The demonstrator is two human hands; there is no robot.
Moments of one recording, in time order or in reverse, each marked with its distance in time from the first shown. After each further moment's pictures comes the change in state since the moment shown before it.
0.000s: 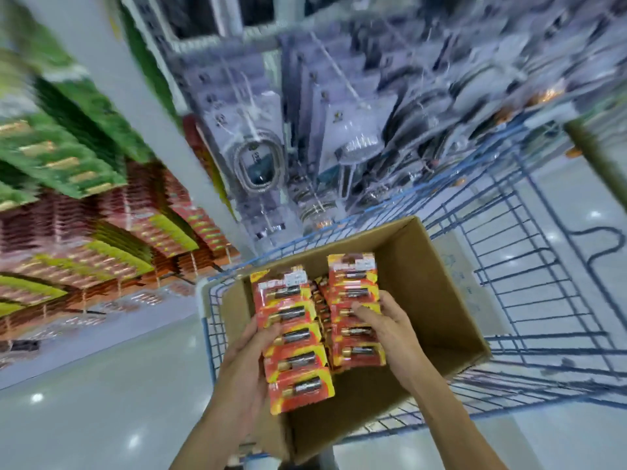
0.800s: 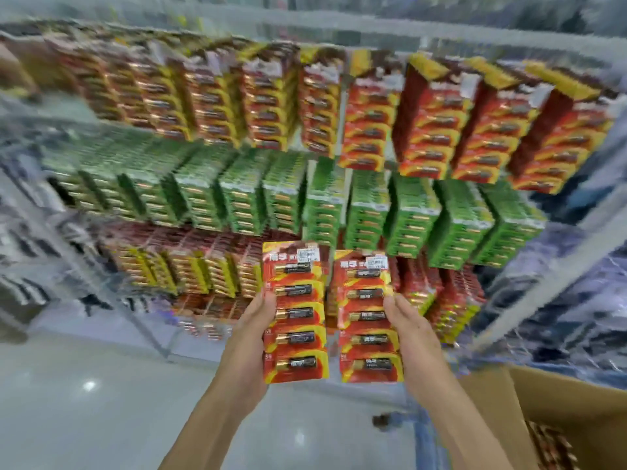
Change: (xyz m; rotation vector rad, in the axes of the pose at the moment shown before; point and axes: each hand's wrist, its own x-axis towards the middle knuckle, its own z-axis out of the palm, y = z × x) left_hand -0.234 0.138 -0.448 -0.318 0.024 0.668; right_hand -0.243 0.020 0.486 -0.201 -0.399 -0.314
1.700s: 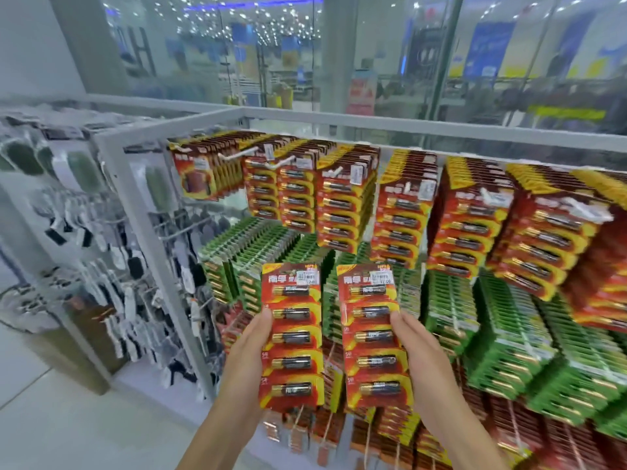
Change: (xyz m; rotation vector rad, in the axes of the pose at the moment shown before) left_hand 0.120 0.228 -0.210 0.004 0.256 0.188; right_hand 0.132 -0.065 0.332 0.089 -0.295 -0.045
